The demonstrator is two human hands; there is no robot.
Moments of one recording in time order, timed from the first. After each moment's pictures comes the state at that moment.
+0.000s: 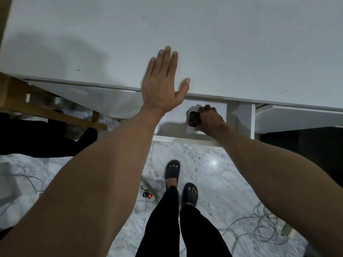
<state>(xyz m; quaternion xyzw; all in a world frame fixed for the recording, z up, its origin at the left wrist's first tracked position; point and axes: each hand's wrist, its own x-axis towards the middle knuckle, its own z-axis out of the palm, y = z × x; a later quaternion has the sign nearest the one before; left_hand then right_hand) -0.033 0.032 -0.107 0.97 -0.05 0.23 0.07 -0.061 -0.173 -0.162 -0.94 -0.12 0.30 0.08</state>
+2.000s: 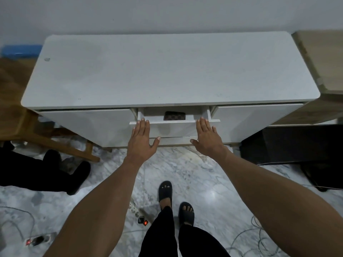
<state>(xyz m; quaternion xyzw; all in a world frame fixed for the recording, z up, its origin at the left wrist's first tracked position) -0.192 0.019 -0.106 0.98 -0.05 -0.07 0.19 -0.176 -0.257 -0.061 -0.98 -0.08 0.20 0.05</state>
